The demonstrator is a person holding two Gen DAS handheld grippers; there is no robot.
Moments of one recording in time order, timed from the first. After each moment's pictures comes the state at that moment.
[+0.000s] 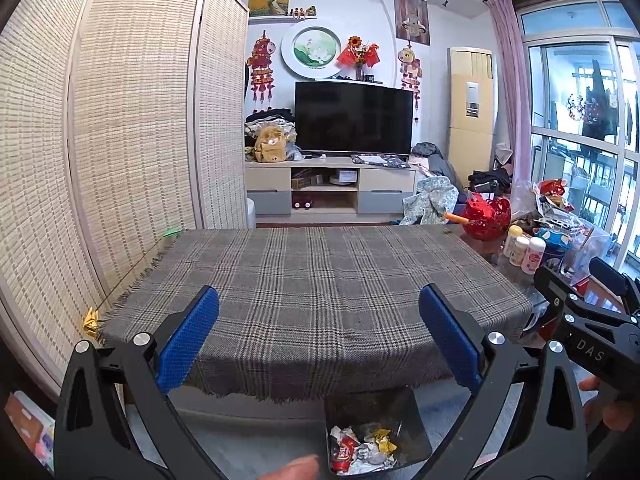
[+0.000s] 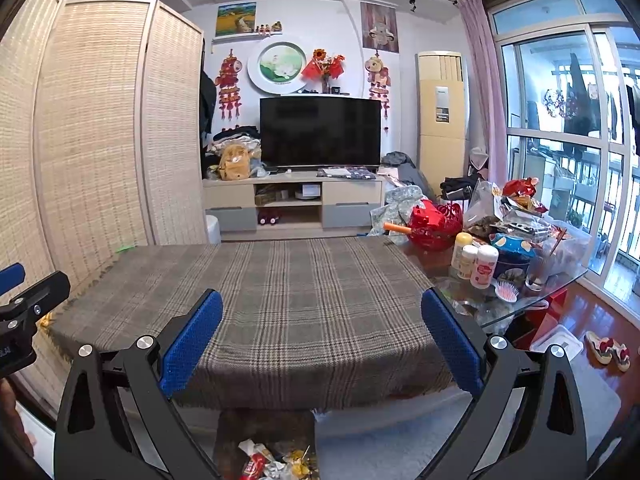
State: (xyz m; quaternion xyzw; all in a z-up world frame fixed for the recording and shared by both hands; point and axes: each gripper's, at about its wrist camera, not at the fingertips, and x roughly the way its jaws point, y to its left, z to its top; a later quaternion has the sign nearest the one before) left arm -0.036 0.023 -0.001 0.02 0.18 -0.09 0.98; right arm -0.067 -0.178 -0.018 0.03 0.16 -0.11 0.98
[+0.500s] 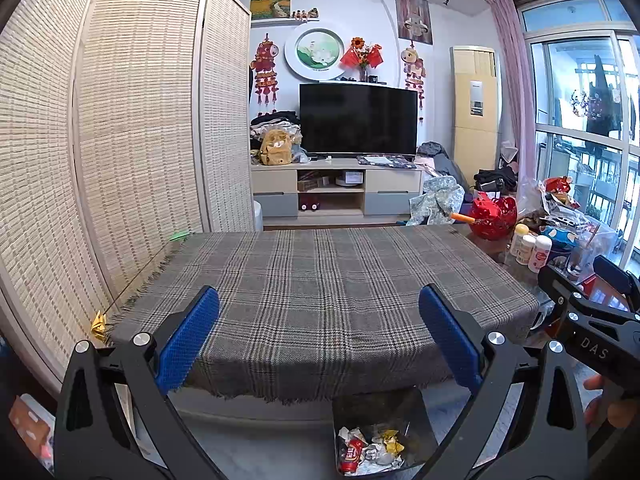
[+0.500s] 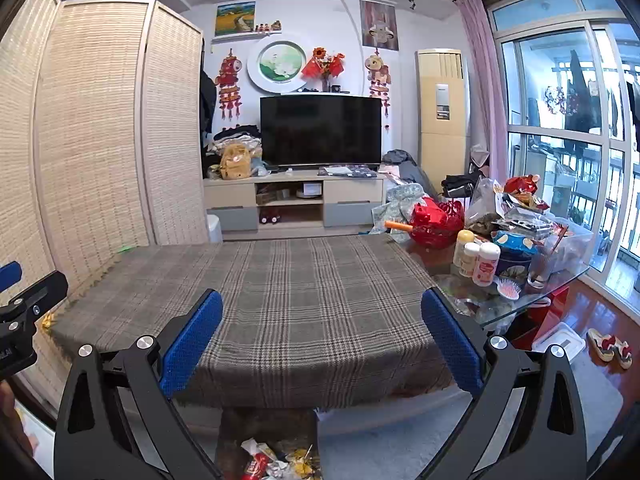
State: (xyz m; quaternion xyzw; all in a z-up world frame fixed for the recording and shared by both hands) left arm -0.039 0.025 0.001 0.02 0.18 -0.08 0.98; right arm -0.067 -0.180 -0.018 0.03 0.16 -0.11 0.98
